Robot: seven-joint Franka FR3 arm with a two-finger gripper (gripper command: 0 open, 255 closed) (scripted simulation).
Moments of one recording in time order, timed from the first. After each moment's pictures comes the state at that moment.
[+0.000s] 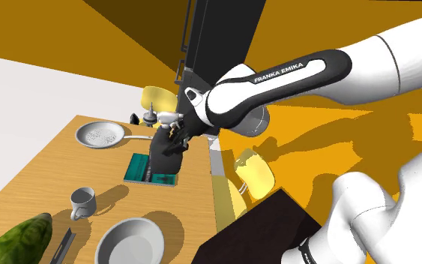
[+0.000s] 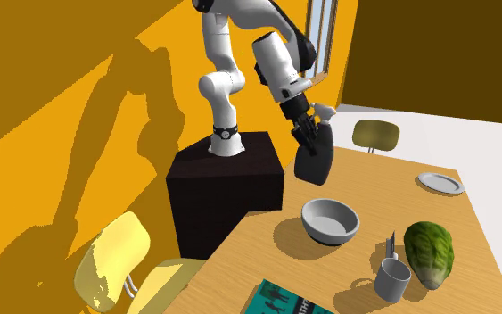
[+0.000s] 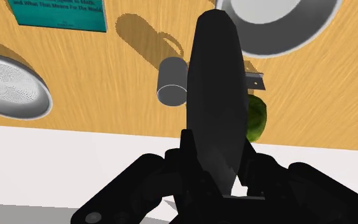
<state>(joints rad) 0.89 -0.12 -0.40 -2.48 0.64 2.79 -1.08</state>
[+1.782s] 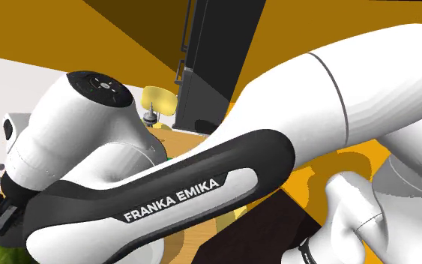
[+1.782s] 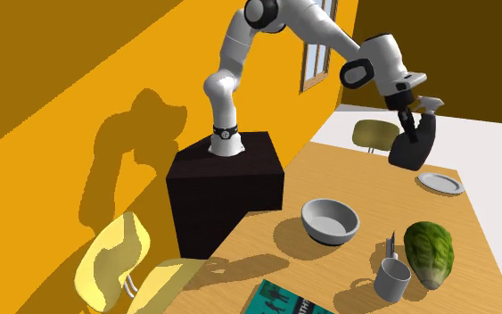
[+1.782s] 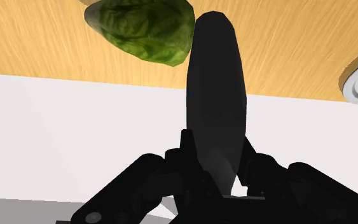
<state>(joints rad) 1.23 0.41 -0.27 -1.86 0.29 2.78 -0.23</state>
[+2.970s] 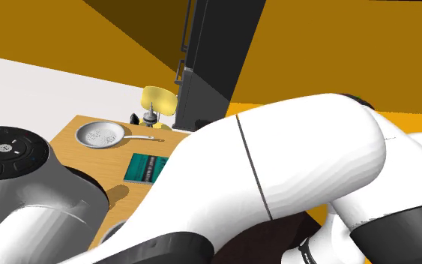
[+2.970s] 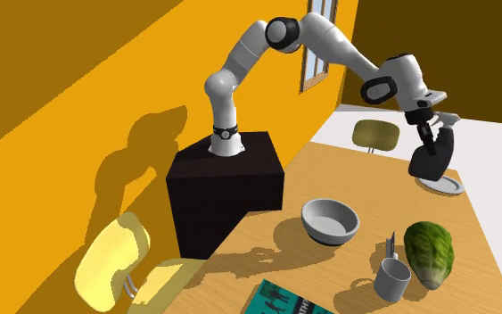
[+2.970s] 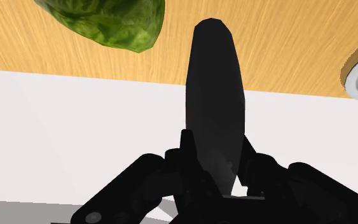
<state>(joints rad) 1.27 0.71 -0.26 -1.53 0.28 2.75 -0.10</state>
